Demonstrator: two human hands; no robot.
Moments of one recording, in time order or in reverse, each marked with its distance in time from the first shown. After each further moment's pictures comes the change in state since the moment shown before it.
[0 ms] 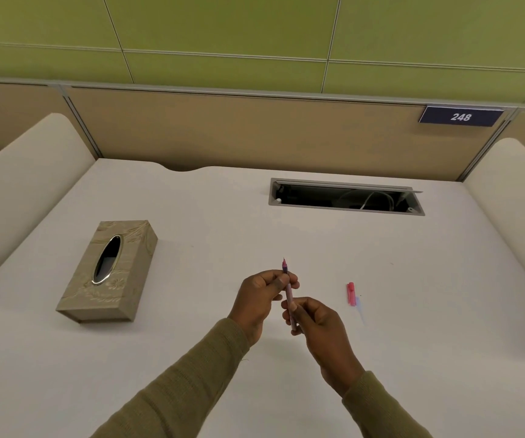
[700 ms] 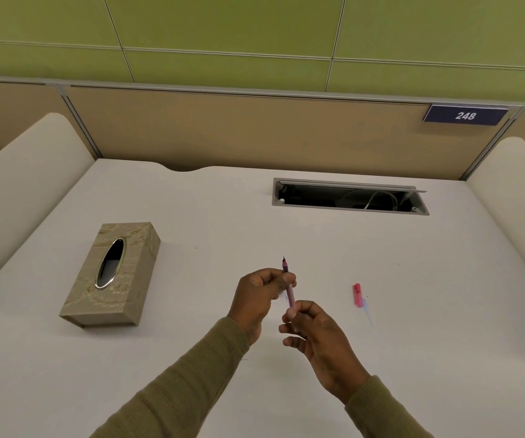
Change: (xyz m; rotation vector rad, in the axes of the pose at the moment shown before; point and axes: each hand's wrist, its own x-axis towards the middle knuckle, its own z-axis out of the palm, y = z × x) left_hand 0.006 0.009 -0.017 -0.010 0.038 -0.025; right_hand -0.003 -0.006 0.013 0.385 -0.168 0.219
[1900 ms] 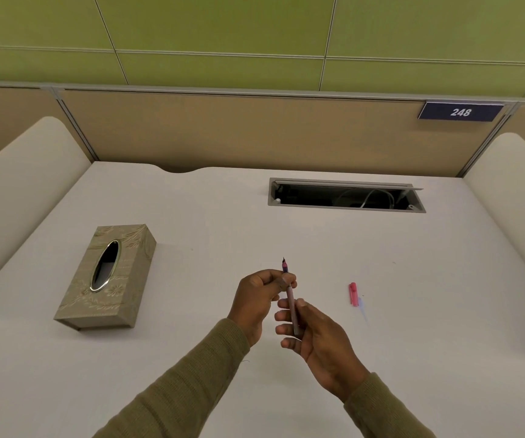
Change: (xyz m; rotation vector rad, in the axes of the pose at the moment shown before) left_hand -0.002 0.001 0.012 -0.006 -0.006 -0.023; right_hand -0.001 -0.008 -0.006 0.155 -0.023 0.058
